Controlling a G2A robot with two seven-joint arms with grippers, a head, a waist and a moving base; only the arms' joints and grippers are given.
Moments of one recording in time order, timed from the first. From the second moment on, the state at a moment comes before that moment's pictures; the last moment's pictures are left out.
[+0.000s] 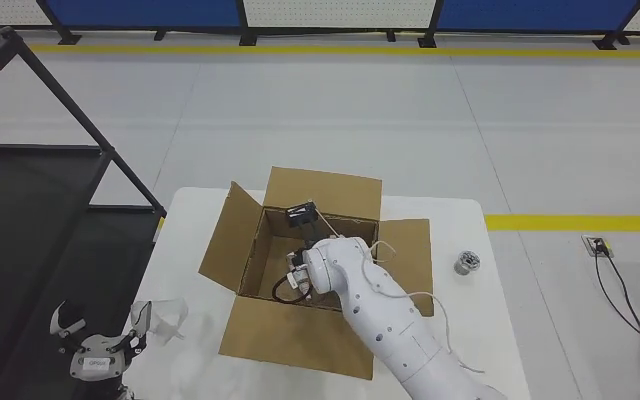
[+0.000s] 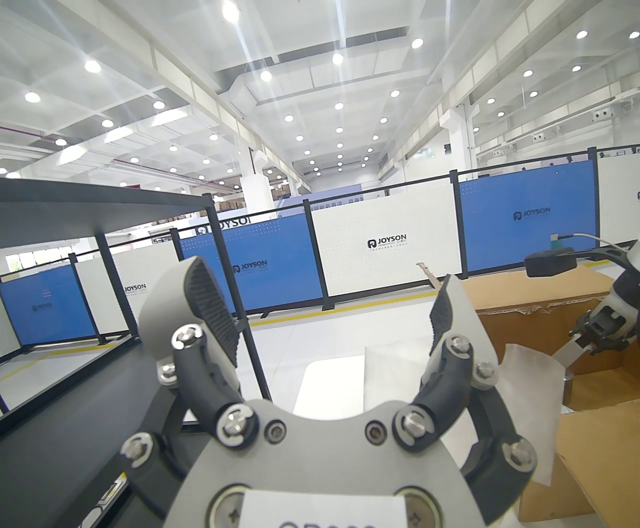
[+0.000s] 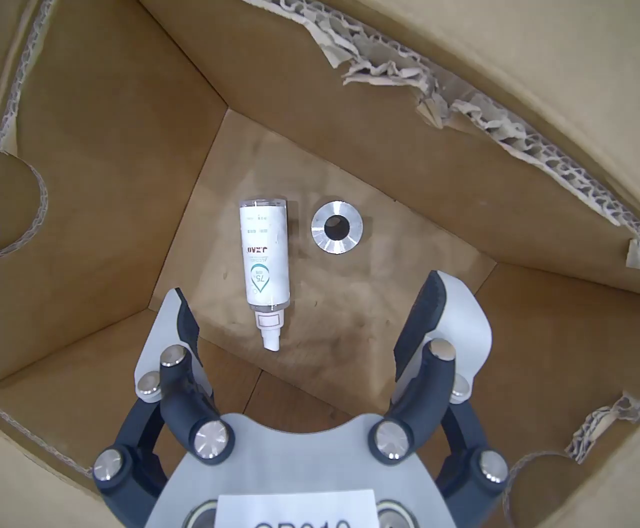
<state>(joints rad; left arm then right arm) 1.68 -1.27 -1.82 -1.78 1.42 -0.07 0.86 -0.47 -1.74 0.90 -0.96 -1.23 0.29 1.01</state>
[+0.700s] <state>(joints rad) 1.67 -1.27 -1.82 -1.76 1.42 -0.08 0.87 -0.35 -1.82 0.90 -0.64 -1.05 0.38 0.80</state>
